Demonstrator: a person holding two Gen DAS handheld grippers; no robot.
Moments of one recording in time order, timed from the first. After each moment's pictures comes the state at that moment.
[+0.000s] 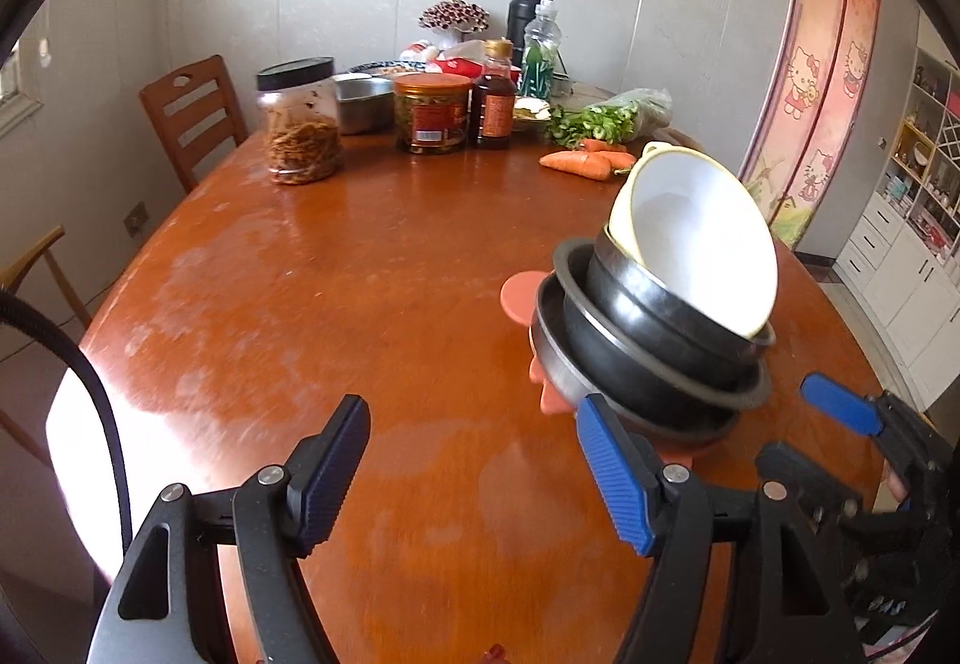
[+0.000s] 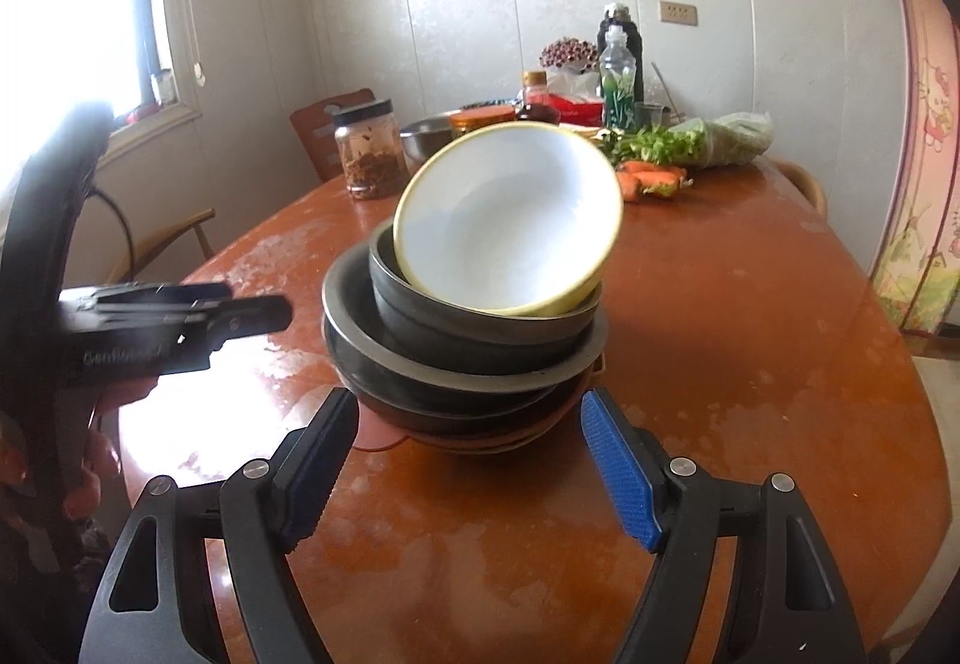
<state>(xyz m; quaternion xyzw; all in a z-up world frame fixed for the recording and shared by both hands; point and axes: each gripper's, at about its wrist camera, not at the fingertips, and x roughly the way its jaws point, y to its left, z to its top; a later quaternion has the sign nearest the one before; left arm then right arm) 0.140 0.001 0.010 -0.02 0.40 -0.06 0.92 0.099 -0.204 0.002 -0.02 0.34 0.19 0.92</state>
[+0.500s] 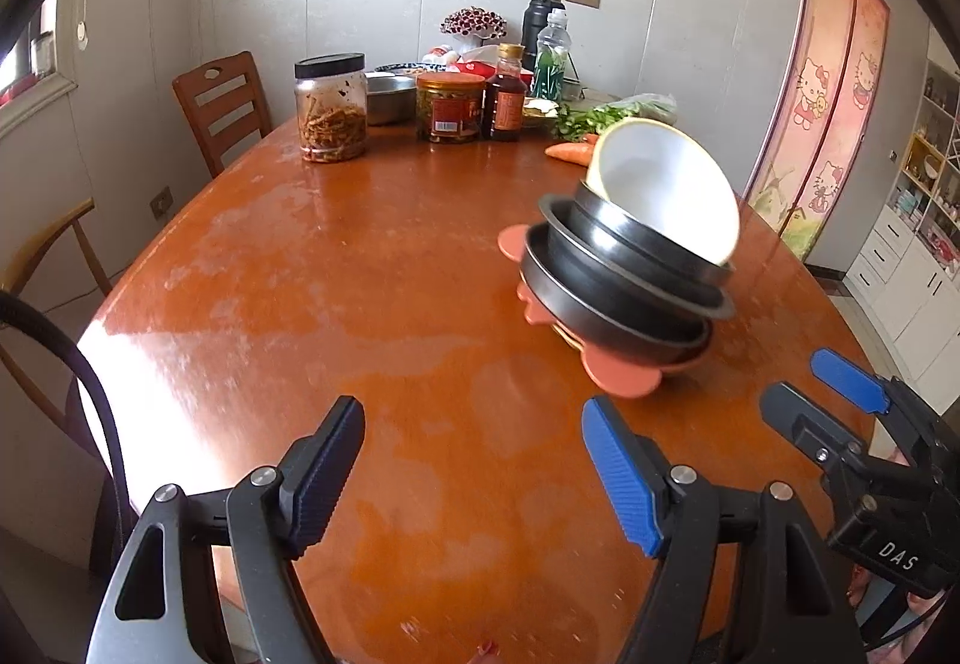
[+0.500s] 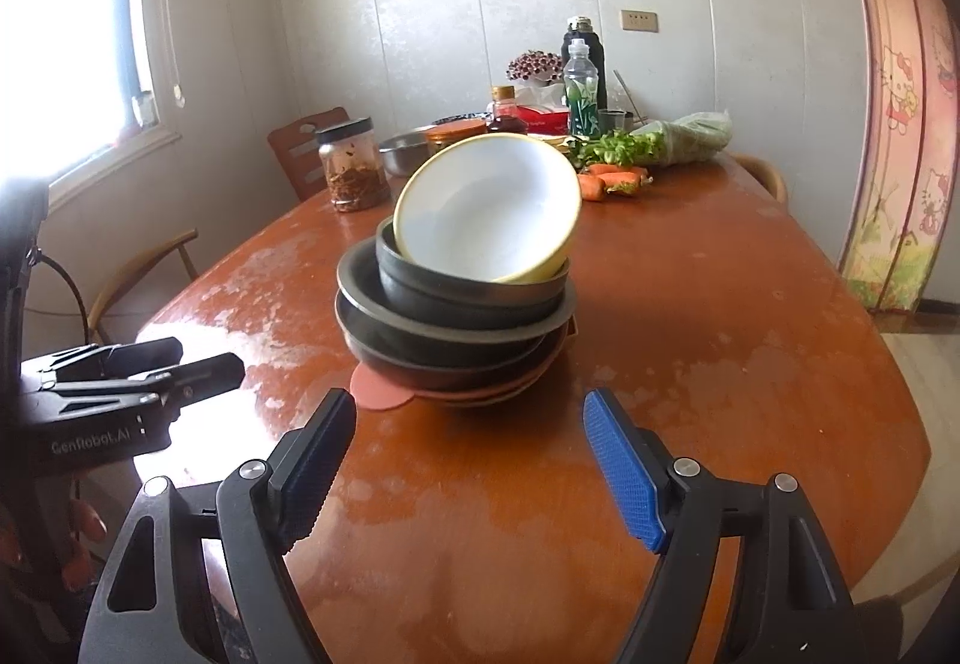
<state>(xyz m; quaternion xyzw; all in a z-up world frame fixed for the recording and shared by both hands) 0.075 -0.006 0.006 -0.04 0.39 -0.04 0.92 0.058 -0.211 0.010 -0.01 0.33 0.15 0.93</state>
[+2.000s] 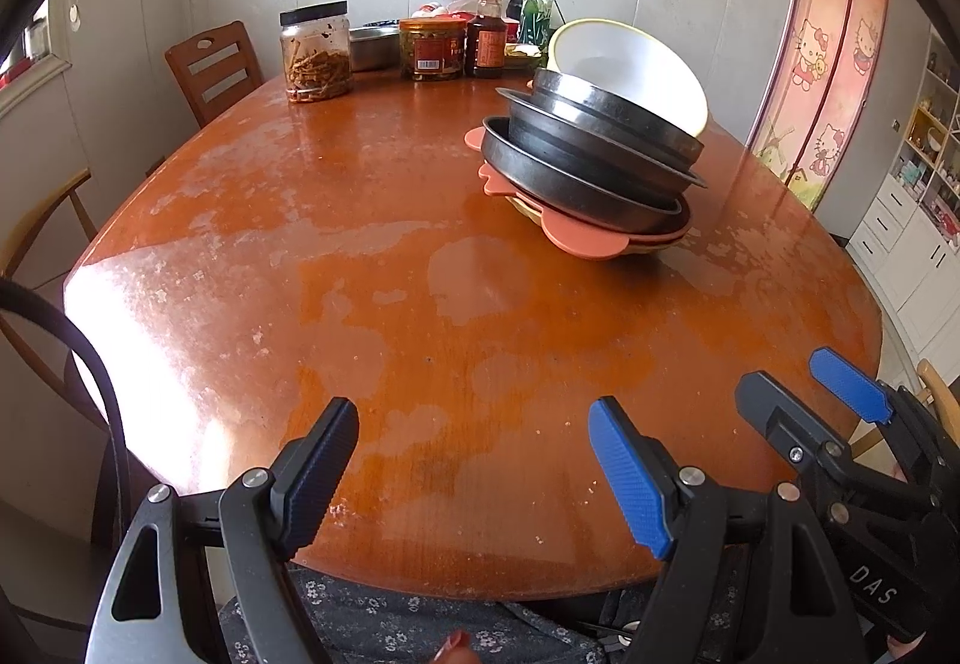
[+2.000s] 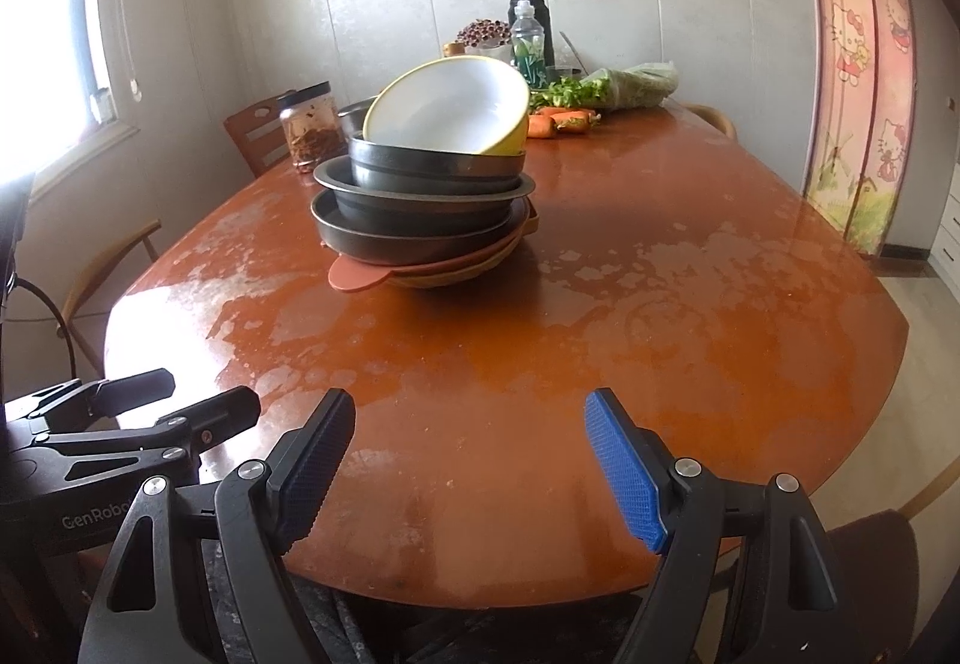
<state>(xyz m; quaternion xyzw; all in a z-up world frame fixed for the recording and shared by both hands) 0.041 -0.029 -0.032 -0.02 0.43 -0.04 0.90 0.009 -0.213 -0.024 0.01 0.36 0.09 0.93</state>
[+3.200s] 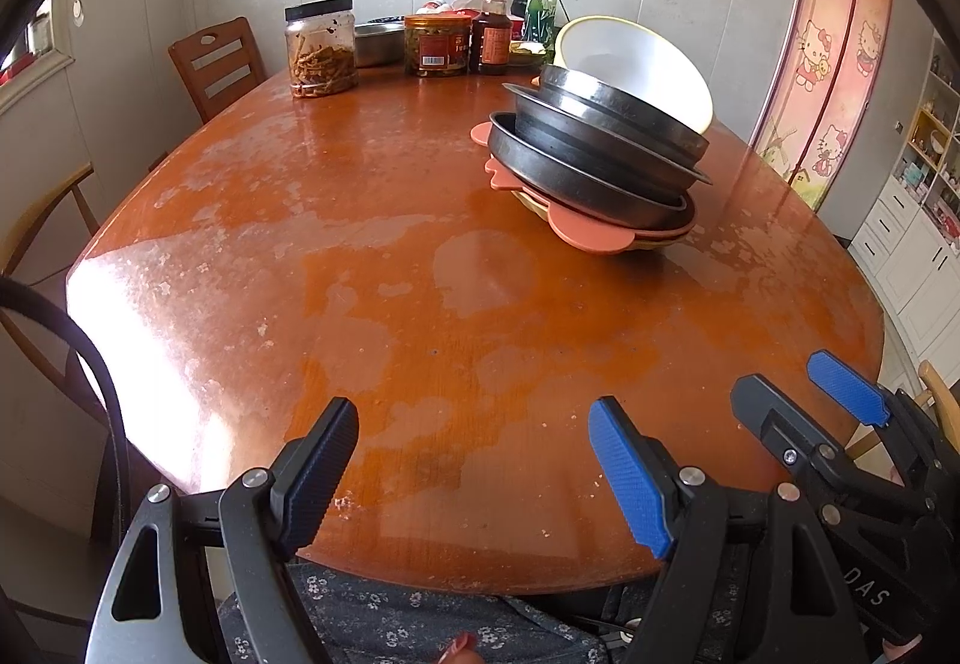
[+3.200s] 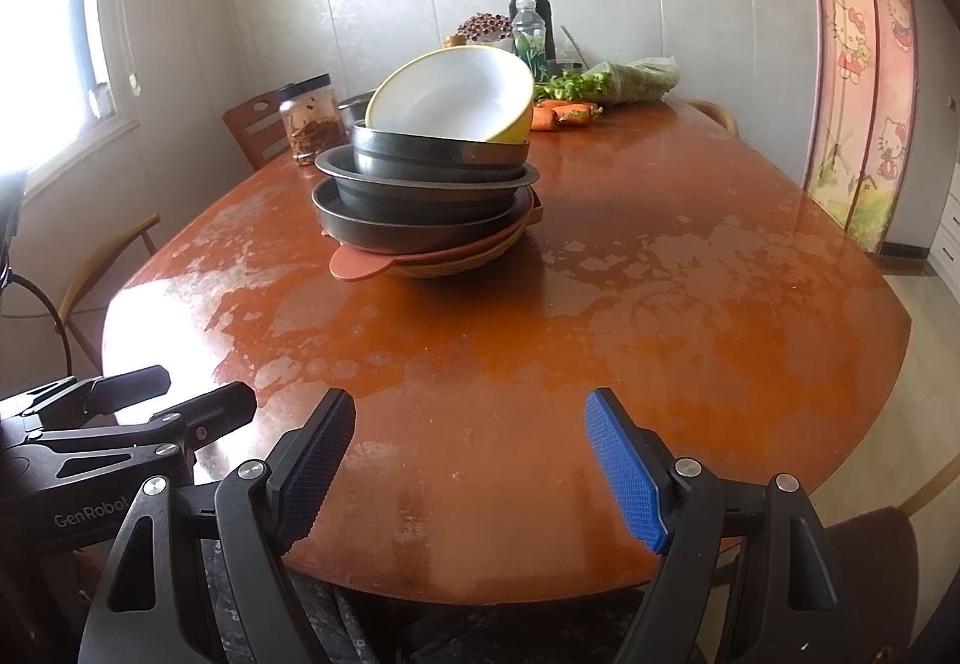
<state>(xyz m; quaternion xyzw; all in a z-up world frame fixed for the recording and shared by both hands) 0.040 -0.026 -0.035 -0.02 0.43 -0.04 0.90 0.008 -0.210 -0.027 0.01 0.37 0.09 0.92</state>
